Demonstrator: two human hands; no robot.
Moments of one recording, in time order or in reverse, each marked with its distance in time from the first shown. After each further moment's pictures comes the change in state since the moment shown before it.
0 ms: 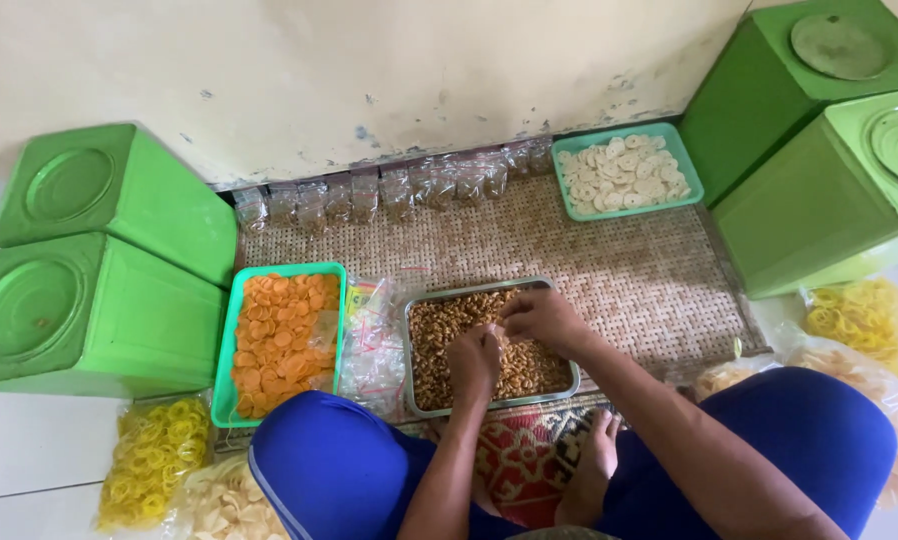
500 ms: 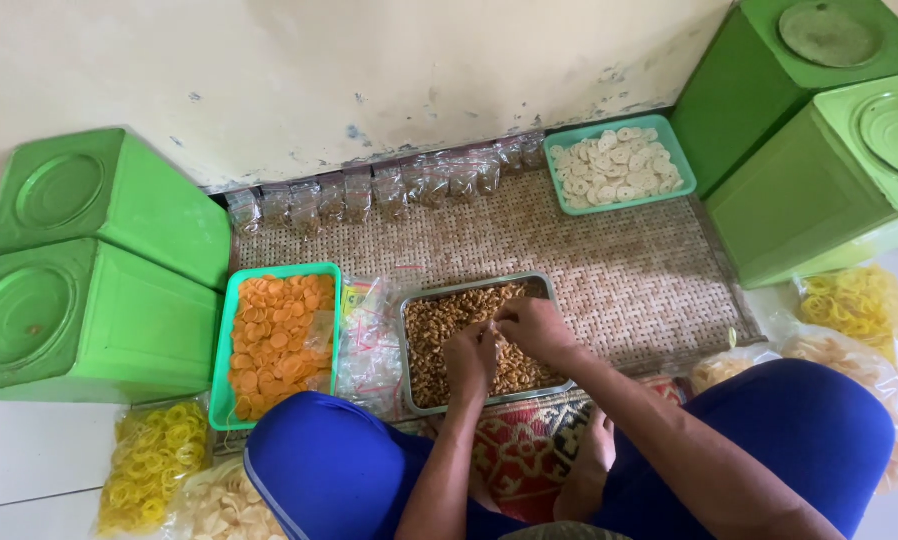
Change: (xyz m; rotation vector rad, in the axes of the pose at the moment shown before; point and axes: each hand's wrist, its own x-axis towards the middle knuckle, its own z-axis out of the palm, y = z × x) left_hand -0.002 0.006 -0.004 -0.038 -0.064 -0.036; right_hand 0.025 0.051 0.004 -0.792 0.025 -0.209
